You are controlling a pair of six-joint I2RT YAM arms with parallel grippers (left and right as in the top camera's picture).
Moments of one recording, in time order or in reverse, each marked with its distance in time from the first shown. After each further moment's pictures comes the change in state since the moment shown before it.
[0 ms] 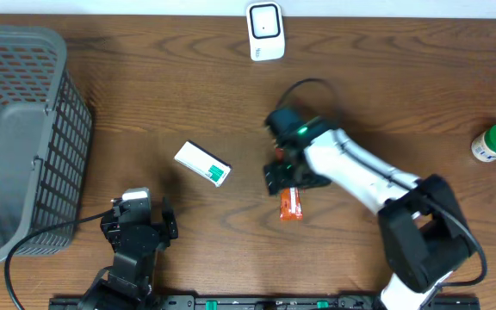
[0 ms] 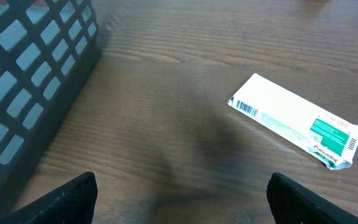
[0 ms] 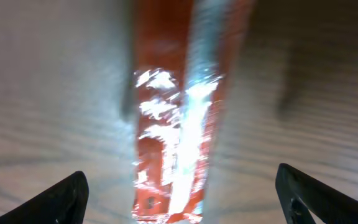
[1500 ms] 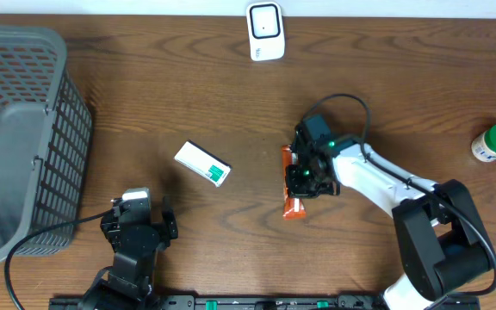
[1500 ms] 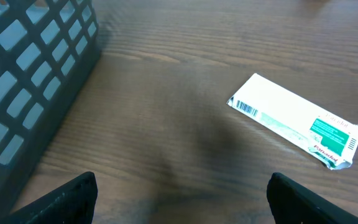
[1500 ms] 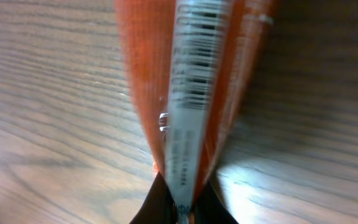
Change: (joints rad) left arm 0.000 0.000 0.000 0.000 0.000 0.000; right arm -0.092 -0.077 -0.236 0.254 -0.207 -0.032
